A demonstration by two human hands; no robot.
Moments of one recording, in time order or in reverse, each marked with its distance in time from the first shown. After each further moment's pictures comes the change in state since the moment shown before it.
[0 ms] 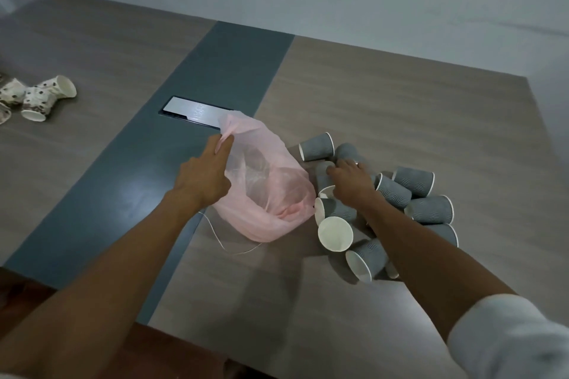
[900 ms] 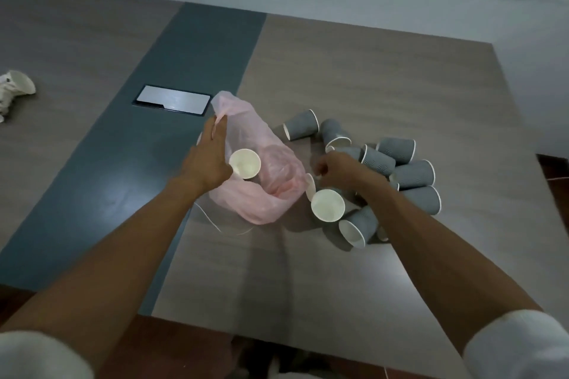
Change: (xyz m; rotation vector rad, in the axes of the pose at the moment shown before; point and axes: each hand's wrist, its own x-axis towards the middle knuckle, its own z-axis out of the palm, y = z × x) left_hand 0.007 0.011 0.018 -0.253 -0.068 0.068; right_hand -0.047 -0.014 -0.023 0.598 -0.159 0.056
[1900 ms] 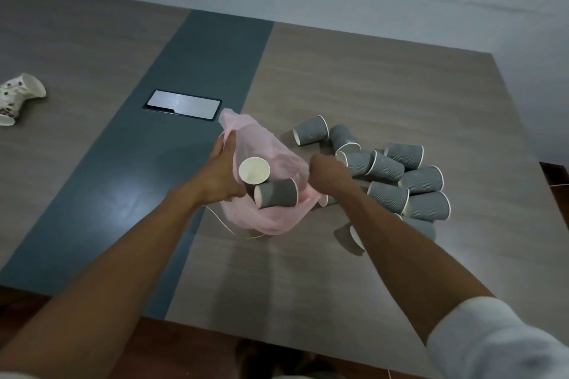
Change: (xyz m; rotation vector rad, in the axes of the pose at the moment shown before) left_hand -0.018 -0.026 -0.012 -0.410 -0.218 0.070; right_hand 0.014 -0.066 0.026 -0.150 0.117 0.234
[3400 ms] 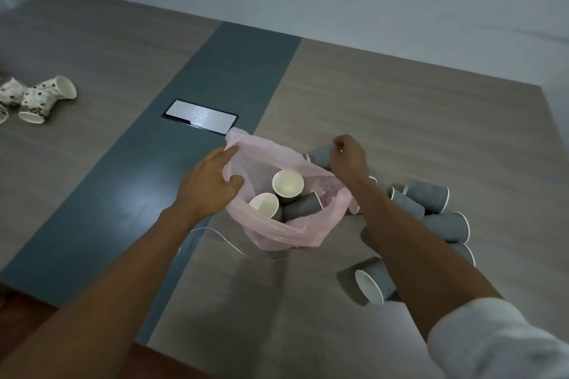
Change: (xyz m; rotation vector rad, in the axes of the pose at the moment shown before) left_hand 0.023 0.001 -0.009 0.188 0.417 -0.084; right_hand 0.098 0.013 -0.045 0.660 0.317 0.048
